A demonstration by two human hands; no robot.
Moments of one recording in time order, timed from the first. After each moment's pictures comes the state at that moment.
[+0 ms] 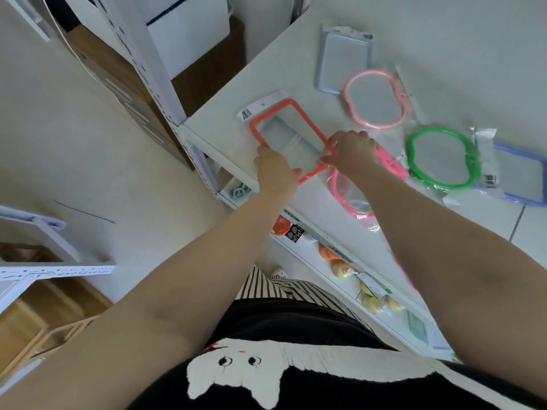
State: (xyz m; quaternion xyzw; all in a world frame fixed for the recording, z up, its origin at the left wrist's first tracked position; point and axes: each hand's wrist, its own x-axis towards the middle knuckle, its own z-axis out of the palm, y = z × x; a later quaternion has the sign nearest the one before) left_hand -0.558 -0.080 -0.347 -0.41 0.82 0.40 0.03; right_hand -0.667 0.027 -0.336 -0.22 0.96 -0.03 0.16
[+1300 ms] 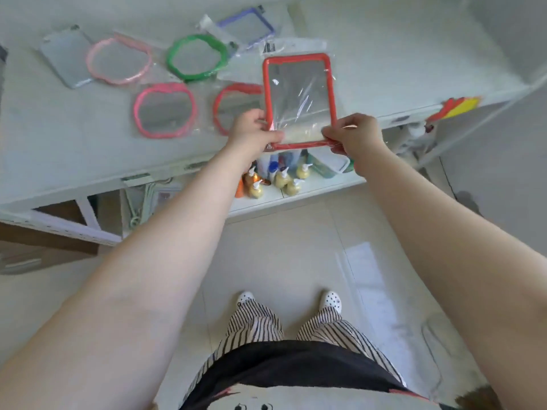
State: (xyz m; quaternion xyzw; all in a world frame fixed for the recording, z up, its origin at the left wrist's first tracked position) left_hand -0.420 0.179 -0.268 0.05 0.77 0.58 0.24; right_hand -0.333 0.350 -0.245 0.36 0.72 -0.59 -0.05
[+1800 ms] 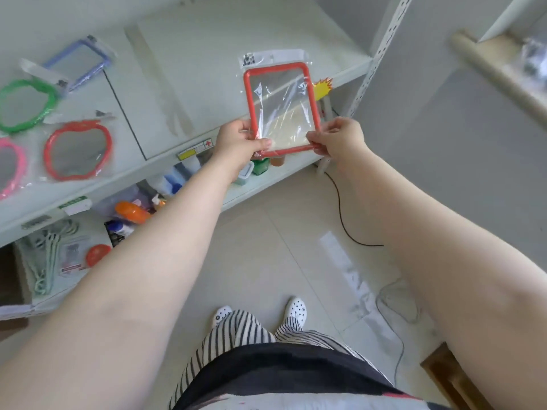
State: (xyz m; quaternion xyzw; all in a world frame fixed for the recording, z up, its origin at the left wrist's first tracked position) left_hand -0.300 0.471 -0.269 0.12 0.77 0.55 0.29; right_hand -0.188 0.625 -0.254 0.44 0.66 -0.59 -0.10
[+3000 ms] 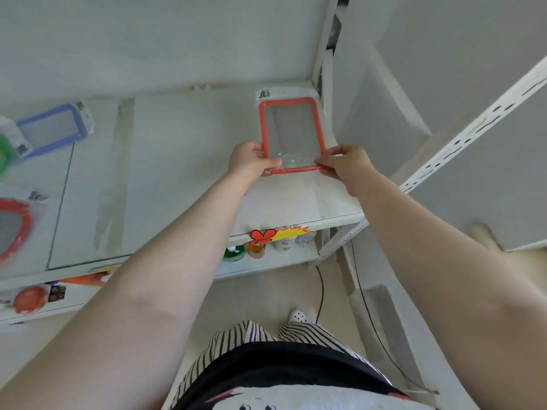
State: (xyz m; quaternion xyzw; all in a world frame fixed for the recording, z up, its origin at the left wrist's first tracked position) left_hand -0.520 0.768 -0.276 -0.01 0.76 0.62 0.21; right_hand -0.455 0.952 -0.258 0.34 0.67 -0.65 -0.02
